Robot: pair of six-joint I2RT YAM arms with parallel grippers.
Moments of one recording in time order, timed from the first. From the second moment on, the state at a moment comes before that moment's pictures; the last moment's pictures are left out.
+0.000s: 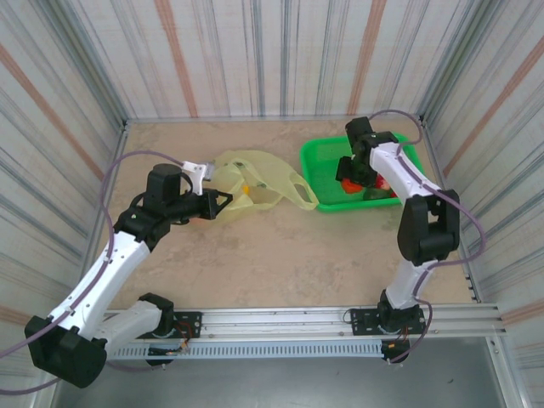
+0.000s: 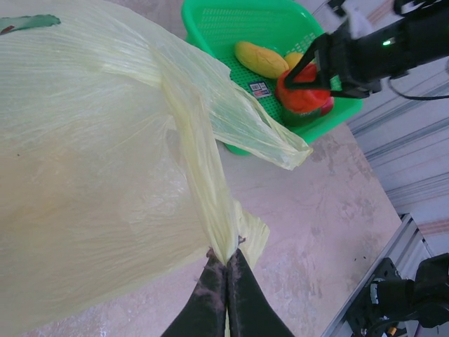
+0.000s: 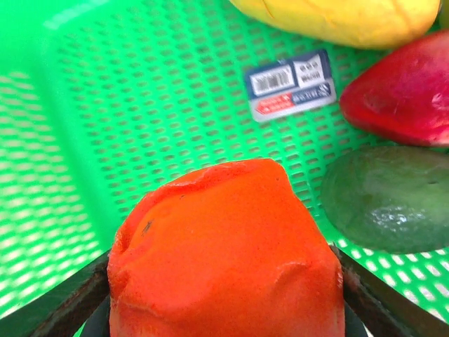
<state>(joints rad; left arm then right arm) -0.38 0.99 0.91 -0.50 0.49 -0.36 0.22 1.76 1.50 -0.97 0.07 0.44</state>
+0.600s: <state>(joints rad) -0.38 0.89 0.90 -0.51 0.45 -0.40 0.68 1.61 1.53 -0.68 -0.28 0.41</state>
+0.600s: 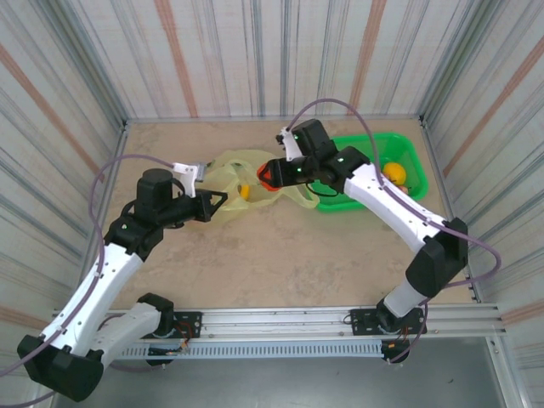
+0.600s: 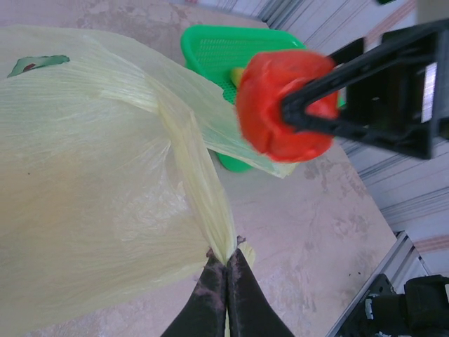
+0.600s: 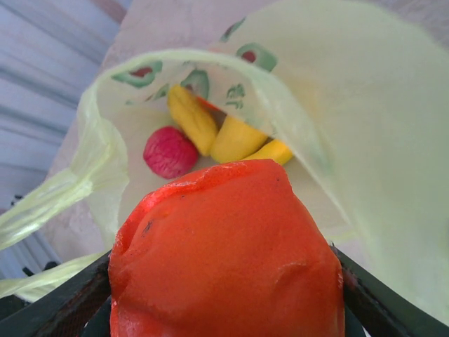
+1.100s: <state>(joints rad) -0.38 0.89 0.90 -0.53 0.45 -0.42 0.72 2.00 1.72 -0.54 -0.40 0.45</state>
